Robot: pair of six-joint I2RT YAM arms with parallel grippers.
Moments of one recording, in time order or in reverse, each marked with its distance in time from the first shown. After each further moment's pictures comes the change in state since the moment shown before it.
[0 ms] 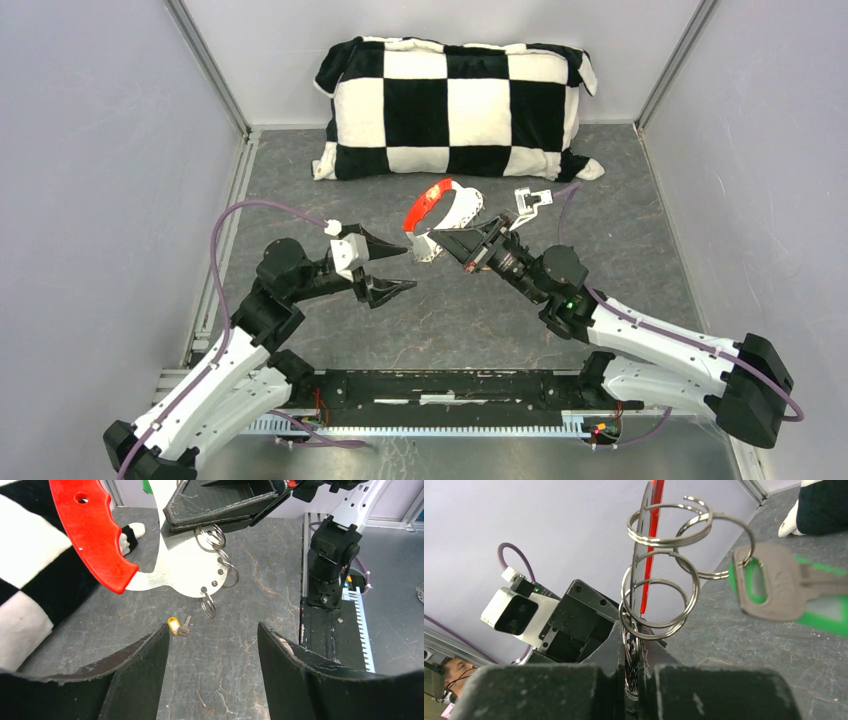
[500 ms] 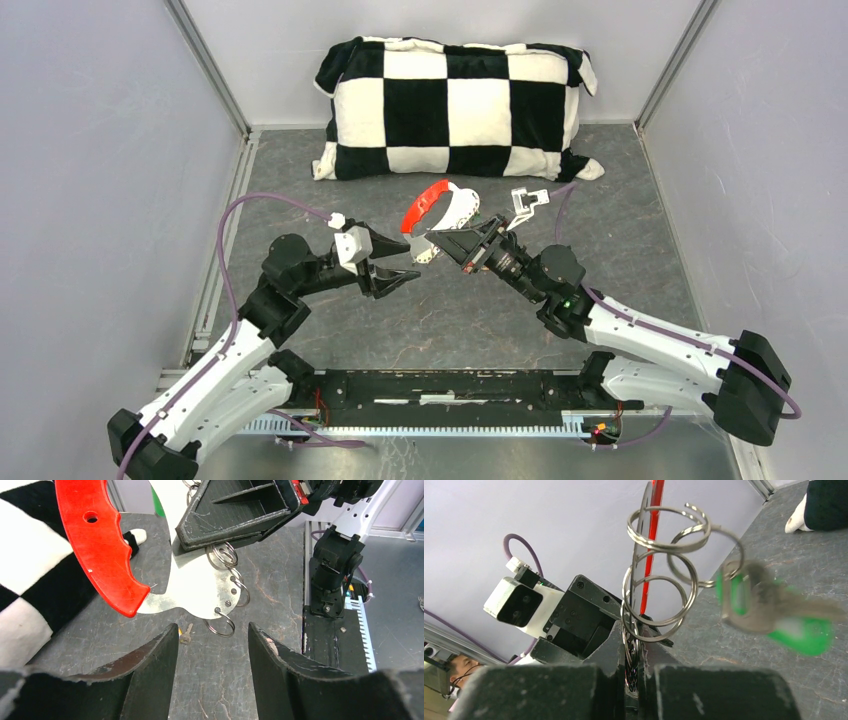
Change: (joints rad) left arm 0.000 0.063 -0.010 0.101 0.000 -0.034; right arm 0.000 0.023 0.000 0.019 -0.020 0.015
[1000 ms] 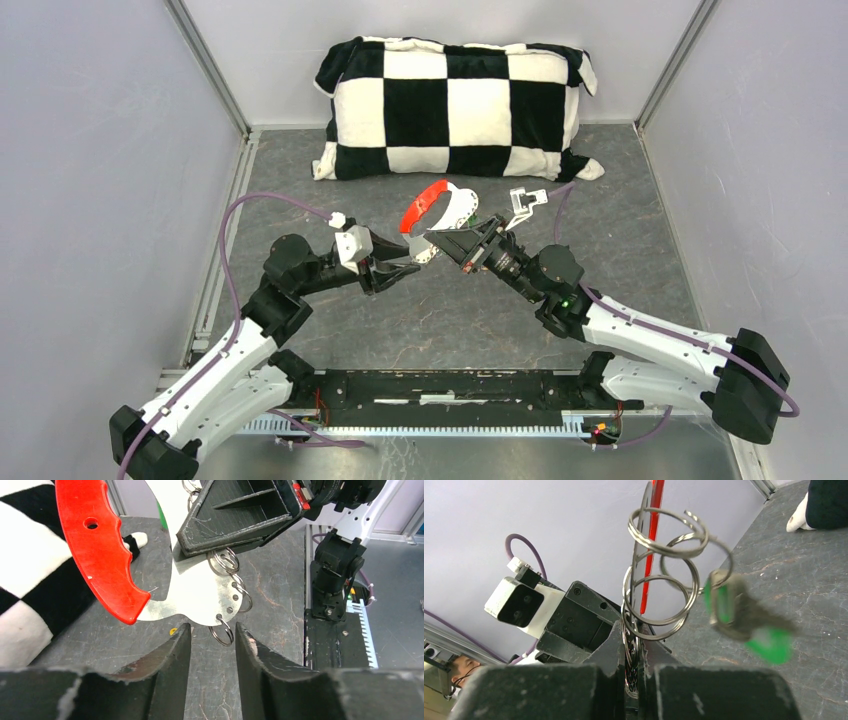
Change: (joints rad) left arm 0.000 0.014 -0.015 0.050 -0.005 -0.018; right arm 0.001 0.013 -0.002 0.020 0.000 0.008
